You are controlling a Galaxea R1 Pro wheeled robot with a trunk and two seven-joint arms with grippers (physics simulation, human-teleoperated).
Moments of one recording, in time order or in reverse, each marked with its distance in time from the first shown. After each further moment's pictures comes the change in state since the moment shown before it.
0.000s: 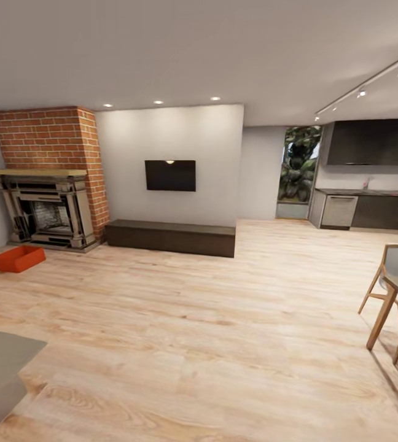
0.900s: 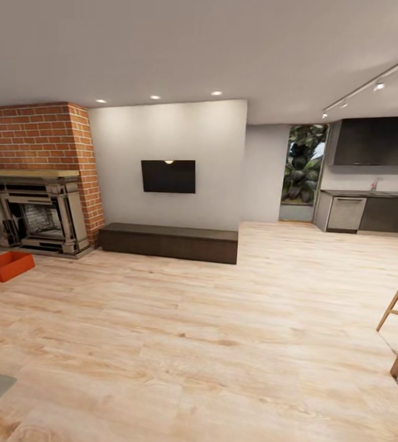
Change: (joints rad) left arm 0.000 -0.001 0.000 0.000 0.000 0.000 0.000; right arm 0.000 0.009 -0.007 0.000 0.002 -0.004 0.001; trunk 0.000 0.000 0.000
